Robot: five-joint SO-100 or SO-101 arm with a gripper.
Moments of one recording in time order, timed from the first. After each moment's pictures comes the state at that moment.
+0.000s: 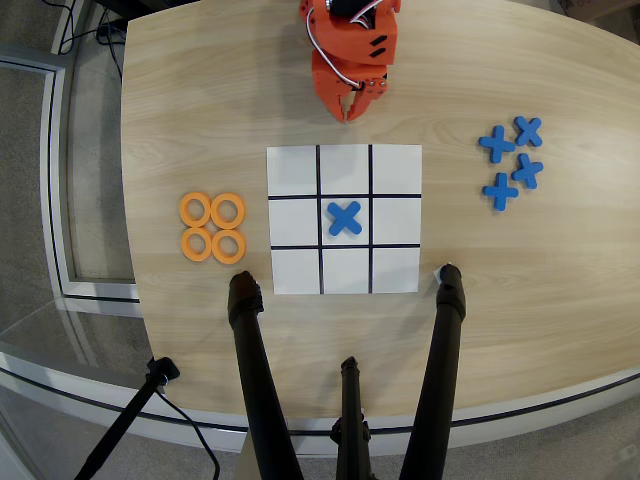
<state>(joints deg) -1.1 192.7 180.4 74.9 -90.2</state>
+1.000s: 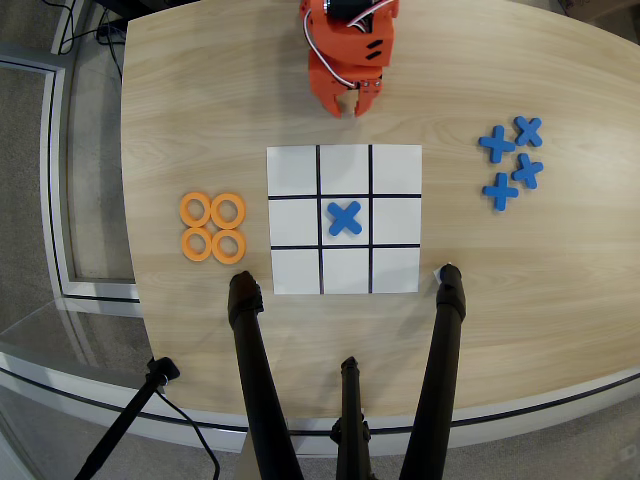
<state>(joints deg) 1.6 185.0 175.5 74.4 -90.8</state>
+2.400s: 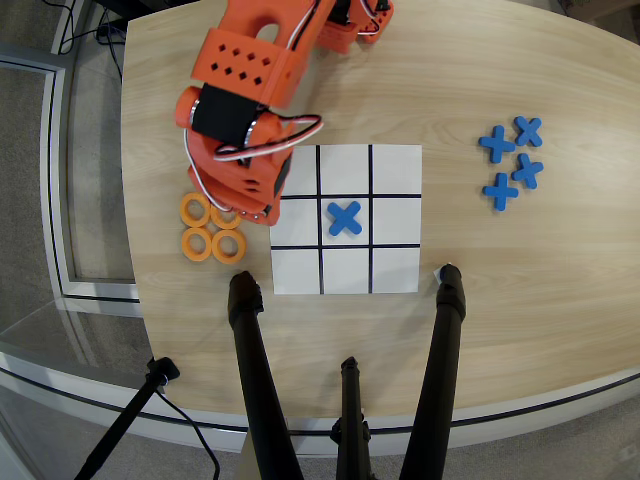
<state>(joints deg) 25.0 104.9 112.1 53.3 -90.0</state>
